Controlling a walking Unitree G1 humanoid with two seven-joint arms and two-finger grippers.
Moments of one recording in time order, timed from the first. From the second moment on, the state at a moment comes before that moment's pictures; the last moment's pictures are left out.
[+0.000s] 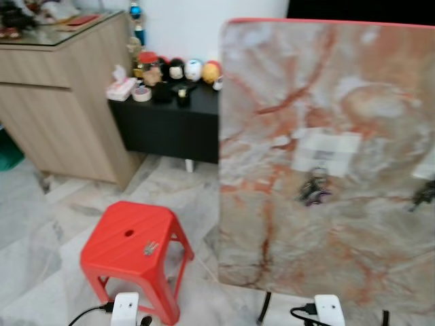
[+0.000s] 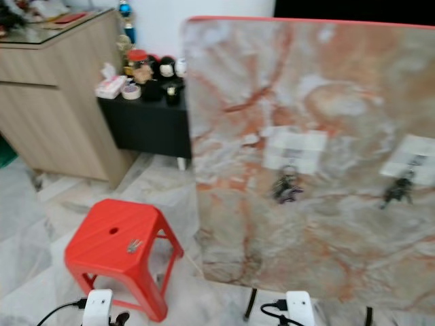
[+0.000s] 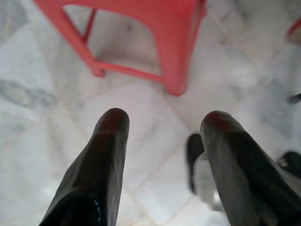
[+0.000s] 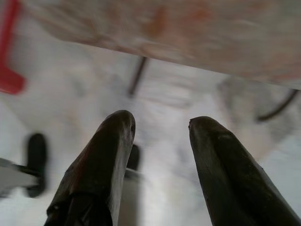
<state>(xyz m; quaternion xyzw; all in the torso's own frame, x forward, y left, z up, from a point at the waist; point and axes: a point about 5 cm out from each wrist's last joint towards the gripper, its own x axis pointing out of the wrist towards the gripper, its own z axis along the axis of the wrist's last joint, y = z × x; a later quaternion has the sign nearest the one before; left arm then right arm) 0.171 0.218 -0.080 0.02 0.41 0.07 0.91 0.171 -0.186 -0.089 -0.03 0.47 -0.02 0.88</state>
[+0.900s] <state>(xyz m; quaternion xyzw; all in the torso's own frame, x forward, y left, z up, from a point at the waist) 0.173 0.223 -0.078 0.03 0.40 0.08 0.91 0.171 -0.178 -0.090 -0.03 0.47 -0.02 0.88</state>
